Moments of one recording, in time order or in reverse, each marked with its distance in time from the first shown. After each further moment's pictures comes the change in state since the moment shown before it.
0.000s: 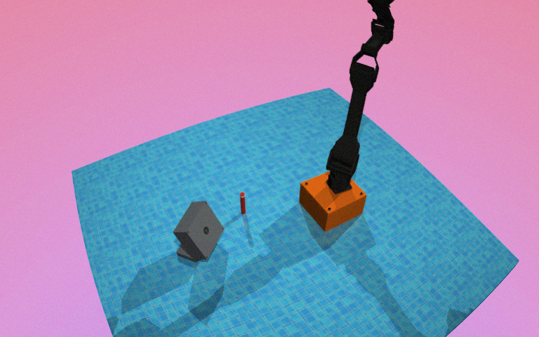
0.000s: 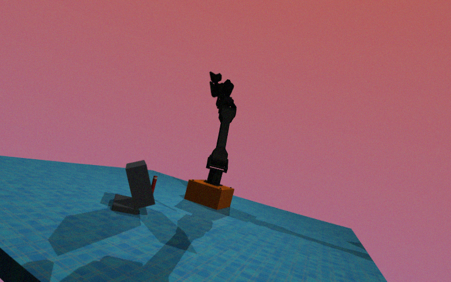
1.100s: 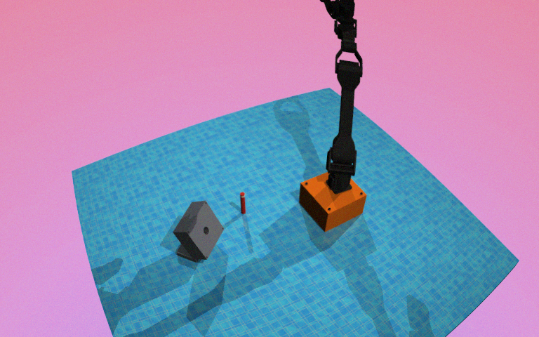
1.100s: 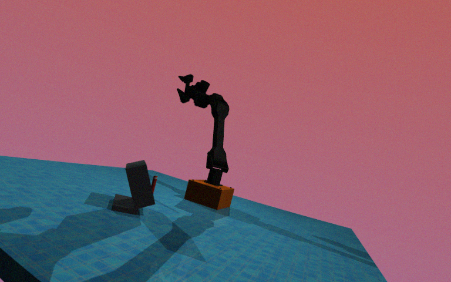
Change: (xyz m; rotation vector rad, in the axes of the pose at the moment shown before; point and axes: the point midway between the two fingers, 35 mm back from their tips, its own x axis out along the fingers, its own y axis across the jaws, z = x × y) arm 0.047 0.014 -0.187 0.351 0.261 -0.141
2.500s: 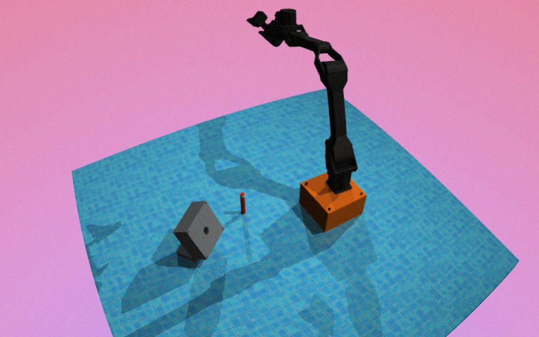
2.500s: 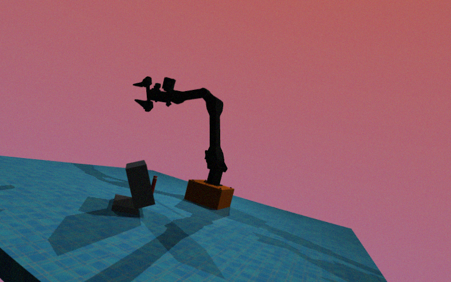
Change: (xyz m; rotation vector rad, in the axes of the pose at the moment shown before) arm 0.021 0.032 -0.285 0.091 0.520 -0.180
